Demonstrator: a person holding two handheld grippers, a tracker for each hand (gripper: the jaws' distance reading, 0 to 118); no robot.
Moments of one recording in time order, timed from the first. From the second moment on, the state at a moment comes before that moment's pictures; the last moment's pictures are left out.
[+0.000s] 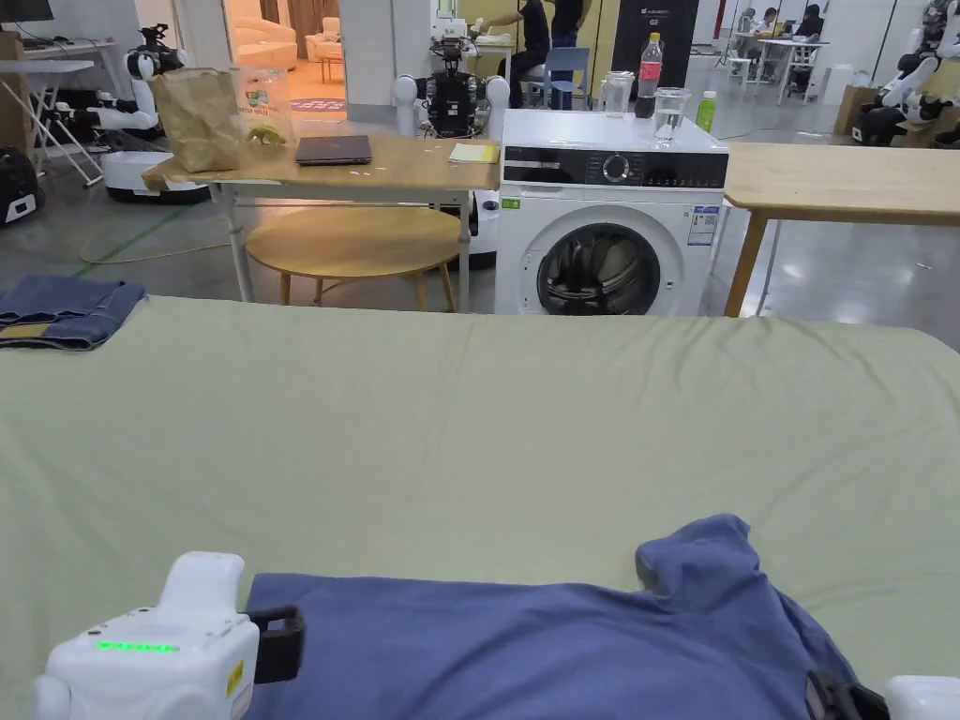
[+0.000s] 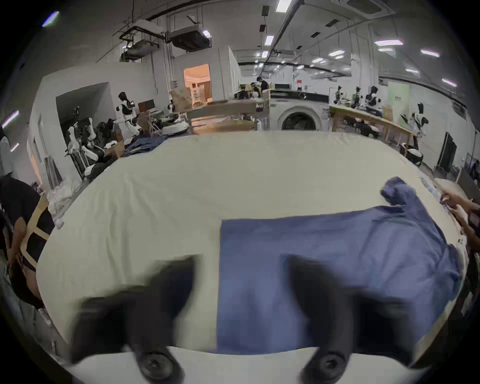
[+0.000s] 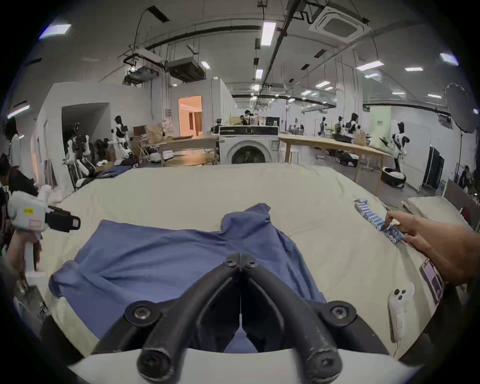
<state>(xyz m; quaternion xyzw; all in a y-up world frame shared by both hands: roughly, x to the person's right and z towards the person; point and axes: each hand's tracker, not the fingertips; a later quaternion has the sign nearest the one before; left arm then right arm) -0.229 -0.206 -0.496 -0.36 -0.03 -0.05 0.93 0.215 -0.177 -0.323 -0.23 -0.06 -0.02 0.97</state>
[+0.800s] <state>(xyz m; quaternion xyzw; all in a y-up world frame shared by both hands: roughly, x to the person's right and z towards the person) -0.195 -0.242 -0.574 -0.41 -0.07 -0.10 0.90 0.323 -0.283 -0.529 -0.46 -0.08 0.05 0.88</state>
